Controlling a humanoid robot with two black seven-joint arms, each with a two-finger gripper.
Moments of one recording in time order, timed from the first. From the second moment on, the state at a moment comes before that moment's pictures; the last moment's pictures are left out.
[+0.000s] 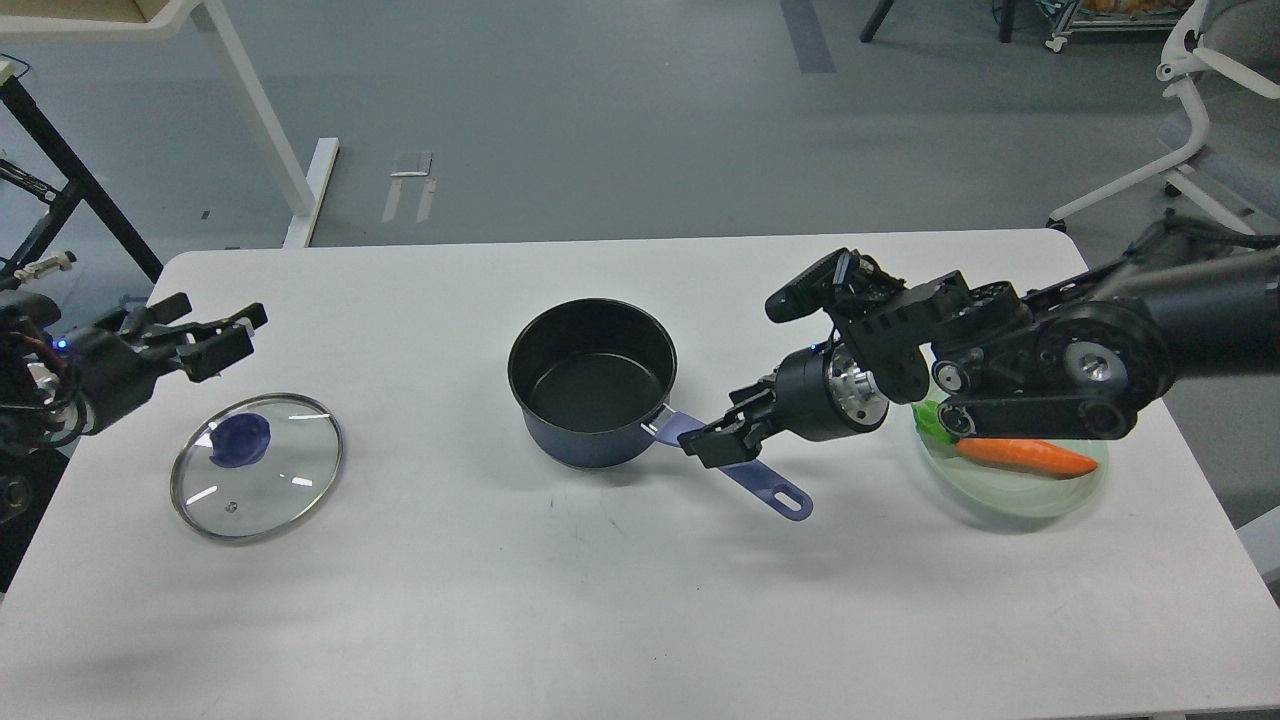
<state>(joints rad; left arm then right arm) -0.85 0.88 0.04 -0.88 1.14 0.33 -0.49 1.65 -0.34 -0.71 1.32 -0.93 0.03 0.25</state>
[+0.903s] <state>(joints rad) -0.91 0.54 -0.18 -0.79 0.00 0.16 -0.49 0.85 -0.57 0.59 1.05 -0.38 0.00 0.25</state>
